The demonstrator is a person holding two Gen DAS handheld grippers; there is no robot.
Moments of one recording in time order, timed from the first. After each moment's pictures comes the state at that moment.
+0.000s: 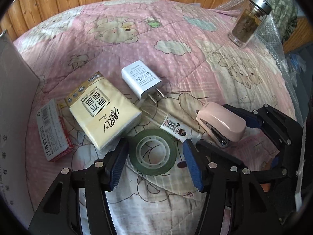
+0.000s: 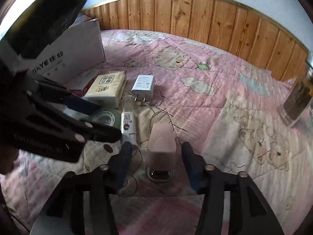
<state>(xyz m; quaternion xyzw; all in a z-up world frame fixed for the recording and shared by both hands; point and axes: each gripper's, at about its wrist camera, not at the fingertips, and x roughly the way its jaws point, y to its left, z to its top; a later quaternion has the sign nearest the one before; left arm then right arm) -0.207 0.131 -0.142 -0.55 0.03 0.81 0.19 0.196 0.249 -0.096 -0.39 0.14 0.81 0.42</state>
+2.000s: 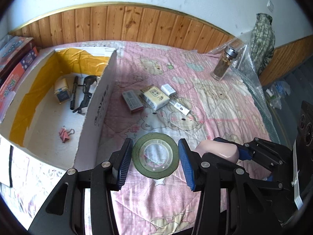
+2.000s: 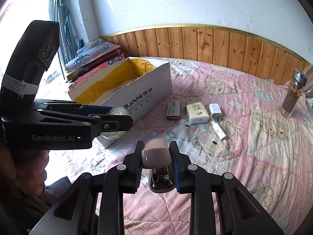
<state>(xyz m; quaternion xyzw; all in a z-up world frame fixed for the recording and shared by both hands) -0.048 -0.025 -0.008 -0.45 -0.06 0.88 0.17 0.098 0.062 0.007 -0.33 0.15 0.84 0.40</state>
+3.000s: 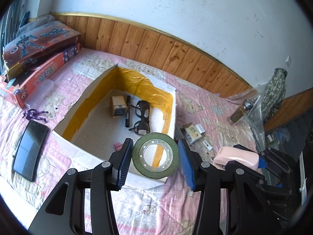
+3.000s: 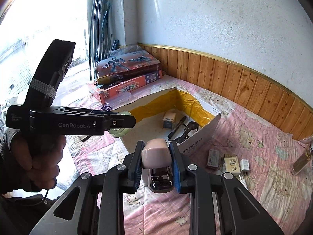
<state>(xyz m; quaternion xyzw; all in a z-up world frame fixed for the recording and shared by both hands) -0.046 -0.190 0.027 -0.38 -0.18 0.90 0.11 -0.036 0.030 0.072 -0.33 0.05 0.88 0.33</state>
